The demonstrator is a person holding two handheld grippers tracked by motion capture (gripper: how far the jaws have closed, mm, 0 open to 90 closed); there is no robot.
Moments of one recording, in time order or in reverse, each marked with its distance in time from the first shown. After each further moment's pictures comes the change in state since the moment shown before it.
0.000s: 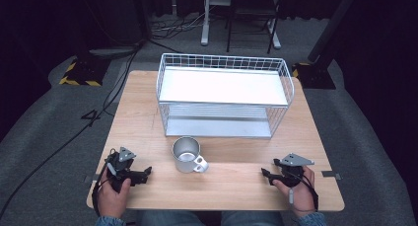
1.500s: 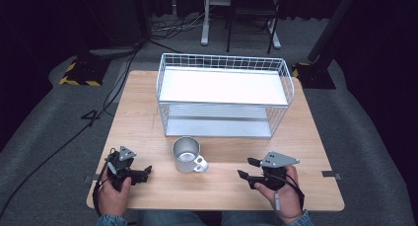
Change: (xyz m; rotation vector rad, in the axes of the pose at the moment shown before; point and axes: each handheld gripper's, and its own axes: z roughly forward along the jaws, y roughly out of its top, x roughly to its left) left arm 0.001 0.002 0.001 0.001 0.009 -0.009; right arm 0.081 0.066 -0.025 -0.100 0.226 -0.112
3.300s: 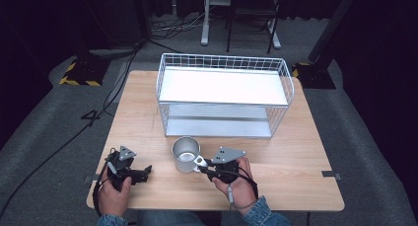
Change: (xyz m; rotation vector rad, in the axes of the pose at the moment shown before) left arm 0.000 0.000 0.000 0.001 0.002 -0.002; right arm 0.055 0.043 0.091 0.014 0.111 -0.106
